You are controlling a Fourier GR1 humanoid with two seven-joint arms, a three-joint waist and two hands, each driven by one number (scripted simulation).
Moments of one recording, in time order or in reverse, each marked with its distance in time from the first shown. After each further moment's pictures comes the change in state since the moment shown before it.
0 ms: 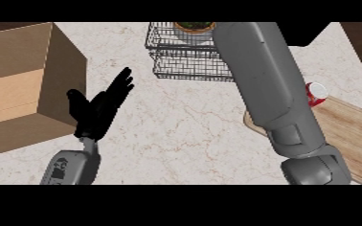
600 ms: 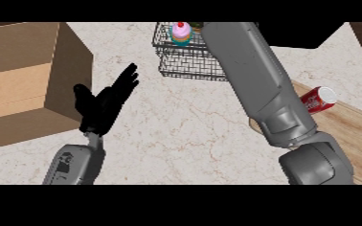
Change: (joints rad) left arm -0.043 -0.010 -0.009 0.018 -0.005 -0.008 0.006; right arm -0.094 0.000 0.001 0.298 -0.331 -0.276 -0.399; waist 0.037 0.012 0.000
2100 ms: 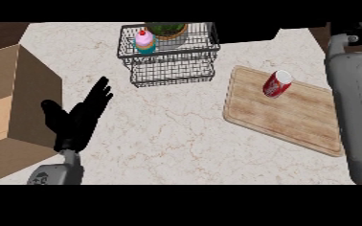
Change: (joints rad) left arm 0.145 0.039 0.091 -0.054 0.017 0.038 -0.003; right arm 0.522 -0.324 0.001 -0.698 -0.217 0.322 0.170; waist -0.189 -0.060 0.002
